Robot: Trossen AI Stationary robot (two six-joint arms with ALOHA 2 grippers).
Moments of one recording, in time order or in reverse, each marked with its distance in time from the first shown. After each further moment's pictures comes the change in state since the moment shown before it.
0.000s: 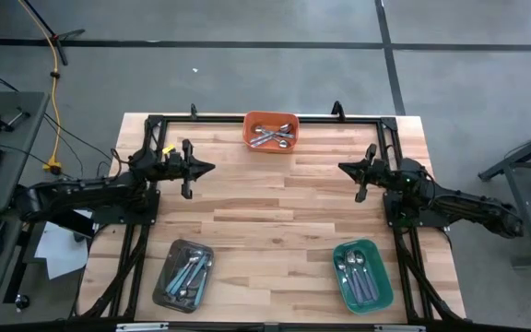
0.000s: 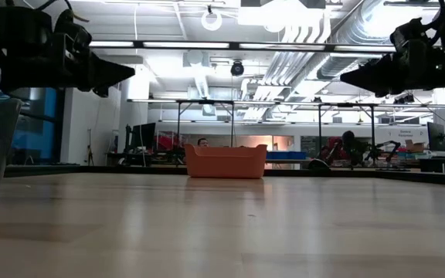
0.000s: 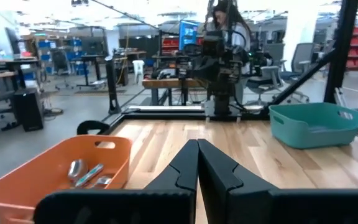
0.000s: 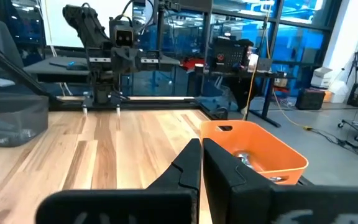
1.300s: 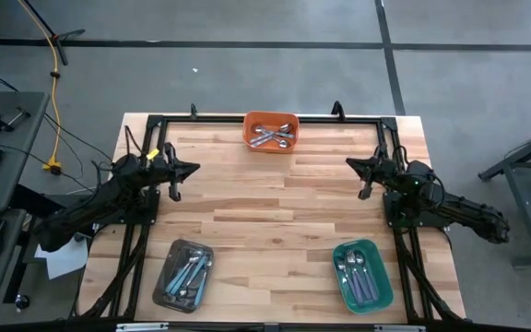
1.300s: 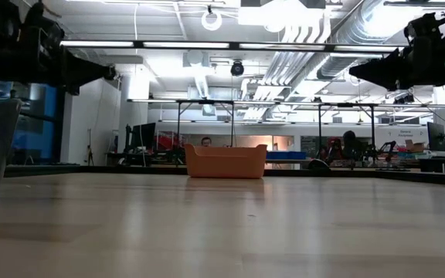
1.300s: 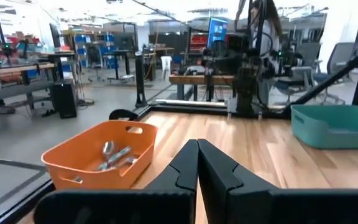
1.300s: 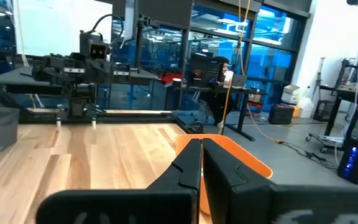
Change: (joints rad) left arm 0.021 -0.762 0.001 -0.789 -0.118 -0.007; right arm 0.000 -0.249 -0.001 -0.179 0.091 -0.044
